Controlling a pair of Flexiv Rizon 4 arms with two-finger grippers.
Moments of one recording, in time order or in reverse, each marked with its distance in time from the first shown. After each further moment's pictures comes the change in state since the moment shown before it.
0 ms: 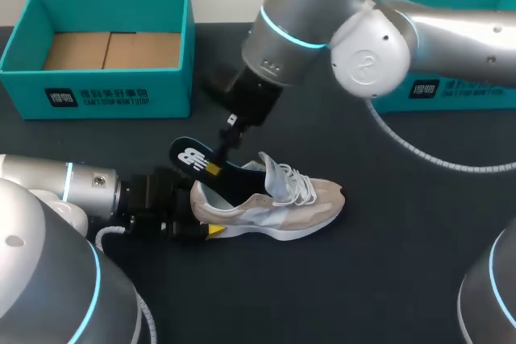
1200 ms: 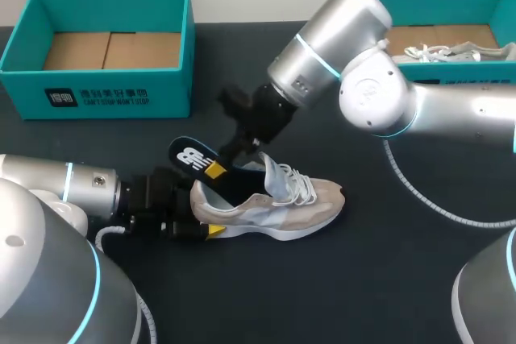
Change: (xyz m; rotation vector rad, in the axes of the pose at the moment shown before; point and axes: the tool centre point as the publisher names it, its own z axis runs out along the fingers) left arm 0.000 0.000 0.000 0.000 0.000 0.000; right arm -0.001 0.000 0.048 -0.223 0.321 -0.112
